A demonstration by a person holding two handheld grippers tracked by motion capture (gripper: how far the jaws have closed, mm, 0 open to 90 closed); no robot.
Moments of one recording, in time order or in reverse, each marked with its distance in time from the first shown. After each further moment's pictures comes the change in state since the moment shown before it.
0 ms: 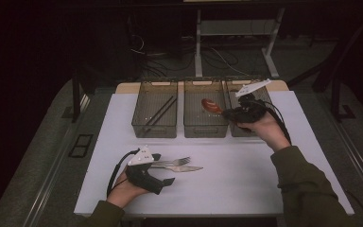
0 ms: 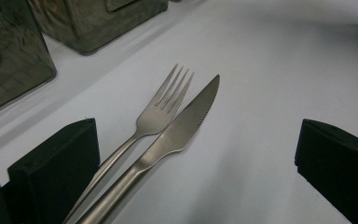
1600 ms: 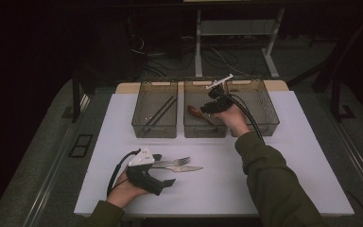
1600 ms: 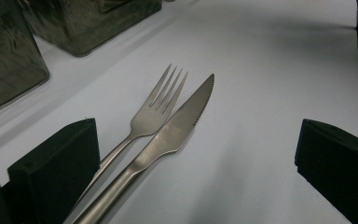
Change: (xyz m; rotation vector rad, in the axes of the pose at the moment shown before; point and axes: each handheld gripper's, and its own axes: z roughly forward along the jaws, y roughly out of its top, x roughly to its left) left arm -0.001 0.001 0.000 0.002 -0.014 0.018; right arm -0.020 0.030 0.106 0.092 -0.102 0.132
